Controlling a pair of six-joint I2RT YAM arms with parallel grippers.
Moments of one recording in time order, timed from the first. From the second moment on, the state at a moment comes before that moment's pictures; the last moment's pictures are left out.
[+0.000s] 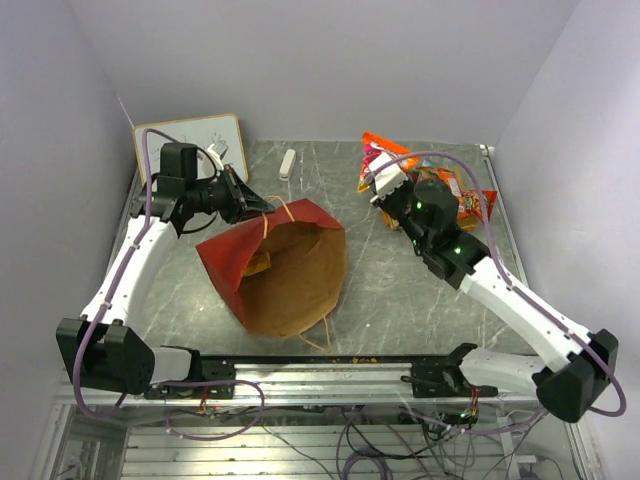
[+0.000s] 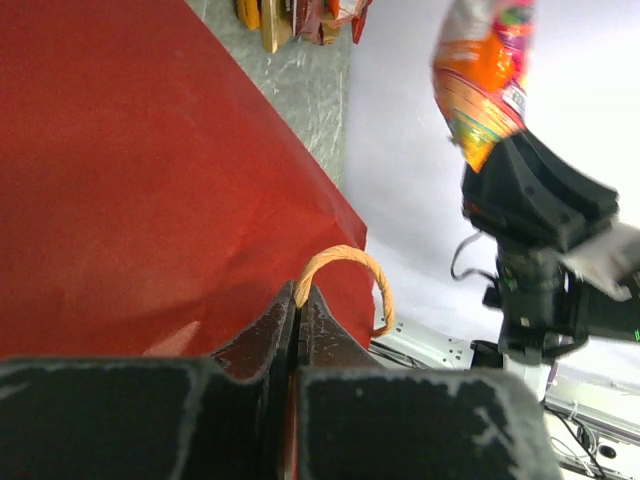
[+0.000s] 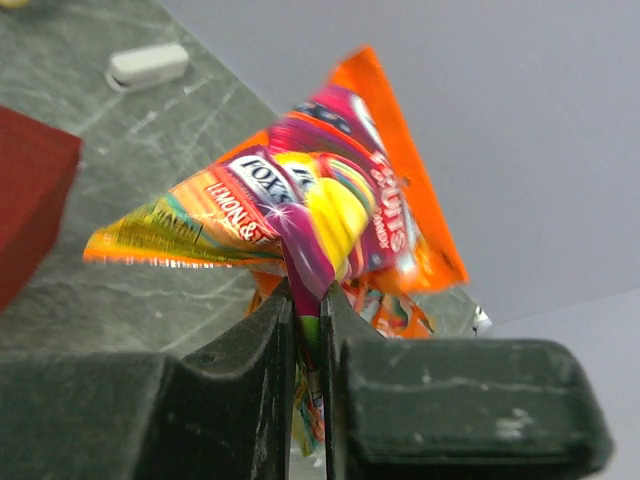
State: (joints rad) left arm -0.15 1.30 1.23 -0.58 0.79 -0.85; right arm 0.69 1.11 1.03 -0.06 0.35 -0.56
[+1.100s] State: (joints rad) left arm -0.15 1.39 1.34 -0.71 0.79 -0.78; right arm 0.04 1.51 1.01 0.06 -0.48 -1.07
